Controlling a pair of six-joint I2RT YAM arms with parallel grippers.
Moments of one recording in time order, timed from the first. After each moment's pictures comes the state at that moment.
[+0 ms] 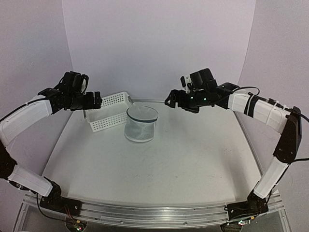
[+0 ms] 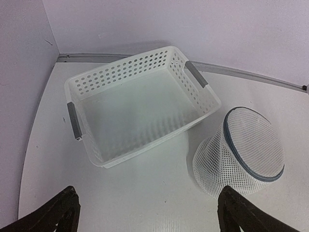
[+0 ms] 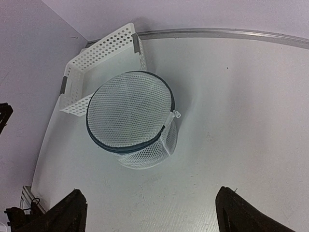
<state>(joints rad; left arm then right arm) -0.43 1.33 1.24 -0.53 -0.24 -0.34 0.68 1.67 1.49 -0.46 -0.07 0.53</state>
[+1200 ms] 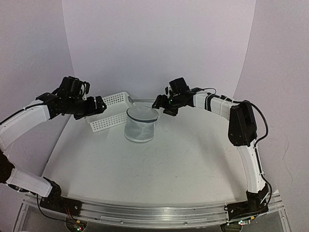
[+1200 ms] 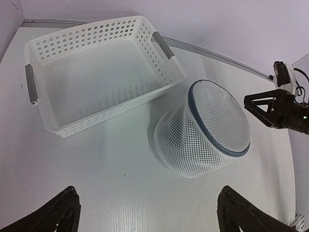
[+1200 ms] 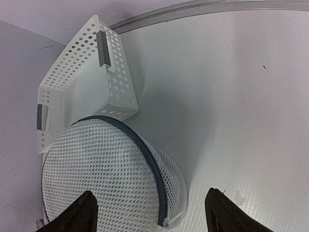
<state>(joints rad) -0.43 1.28 1.15 -0.54 -0.02 -0.49 0.60 2.31 2.03 -0.43 -0.23 0.67</state>
